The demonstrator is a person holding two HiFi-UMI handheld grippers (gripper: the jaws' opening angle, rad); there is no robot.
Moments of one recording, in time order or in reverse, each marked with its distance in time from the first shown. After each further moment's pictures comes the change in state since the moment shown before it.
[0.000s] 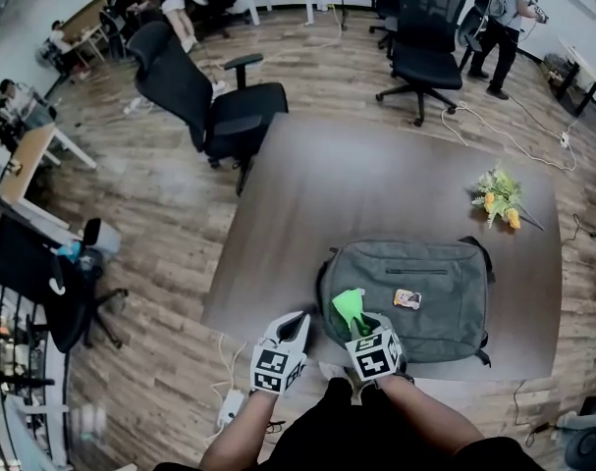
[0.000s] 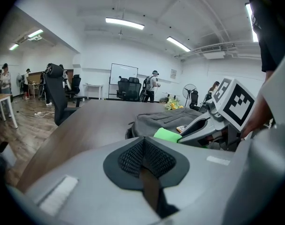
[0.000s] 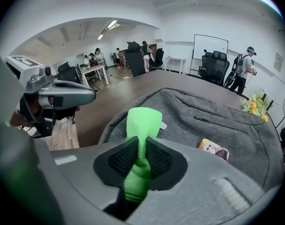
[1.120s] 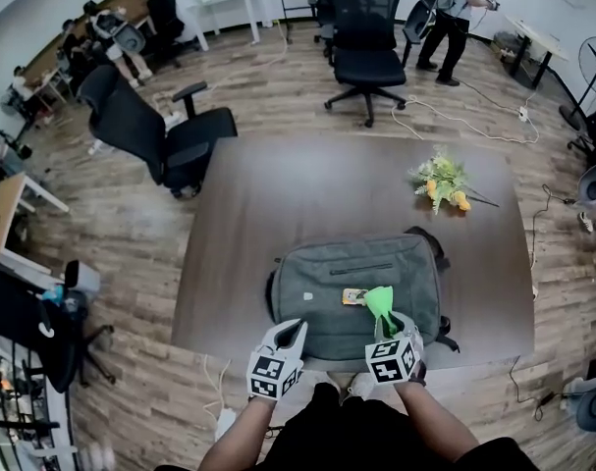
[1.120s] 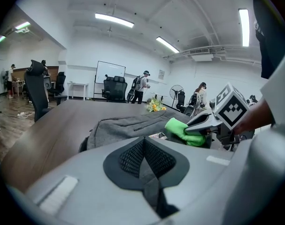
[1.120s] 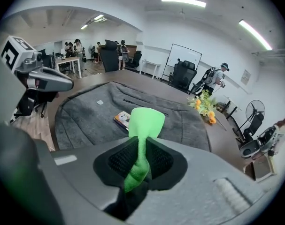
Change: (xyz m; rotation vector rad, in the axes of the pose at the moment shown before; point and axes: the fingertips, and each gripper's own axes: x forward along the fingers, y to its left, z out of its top) left arm 0.045 -0.100 0.019 0.034 0.004 -0.154; right arm -0.099 -0.146 -0.070 0.011 -0.005 -0.361
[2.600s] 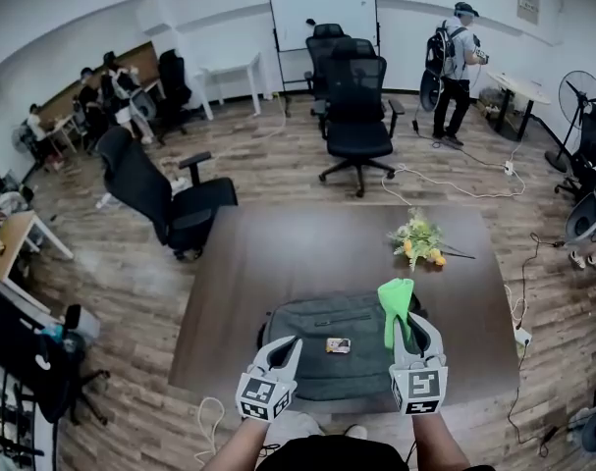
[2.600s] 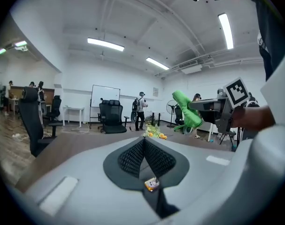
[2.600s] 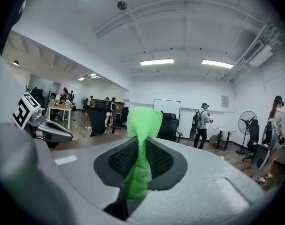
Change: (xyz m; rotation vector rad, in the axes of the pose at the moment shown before) left arm -0.005 -0.030 0.132 0.134 -0.255 -0.006; right arm -0.155 -0.119 0.142 0.149 -0.731 -0.112
